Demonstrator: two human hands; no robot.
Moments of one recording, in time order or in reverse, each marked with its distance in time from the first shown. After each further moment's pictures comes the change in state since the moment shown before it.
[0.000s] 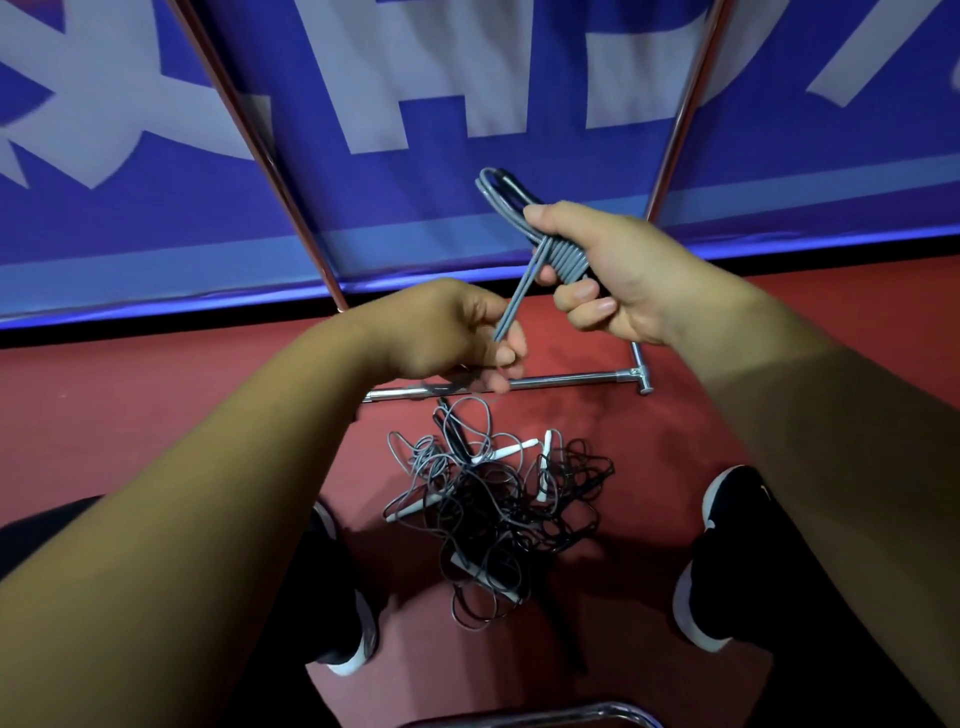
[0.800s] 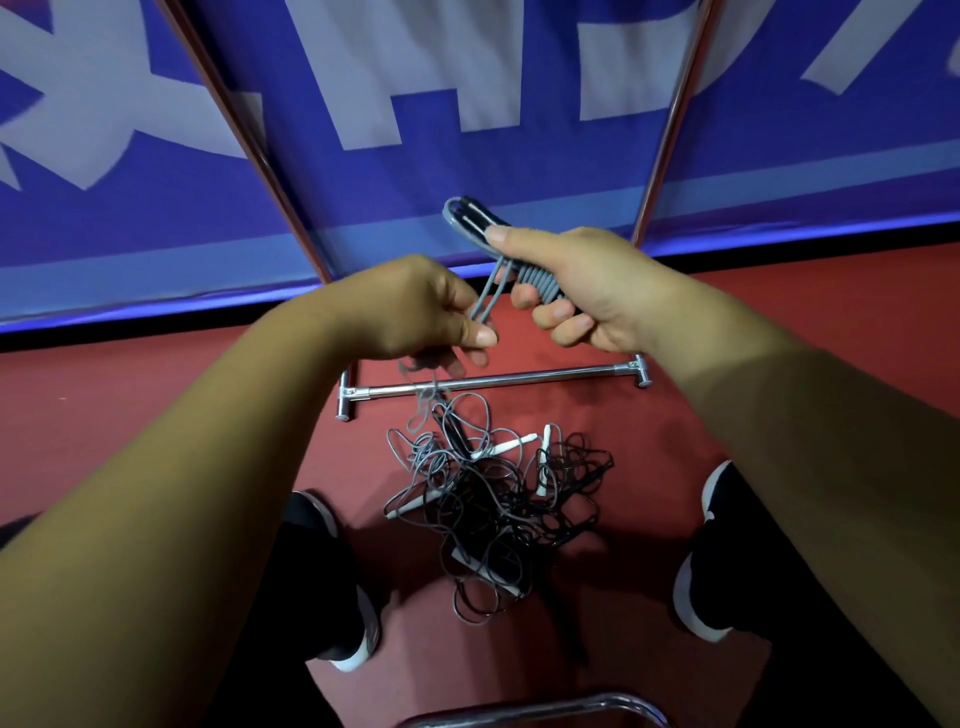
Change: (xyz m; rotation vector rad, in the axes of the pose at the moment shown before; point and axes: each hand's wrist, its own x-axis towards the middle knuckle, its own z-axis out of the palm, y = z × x) left_hand -0.008 0.003 -0.023 0.297 0.076 -0.002; right_hand -0.002 0.012 0.011 -0.165 -0.101 0.032
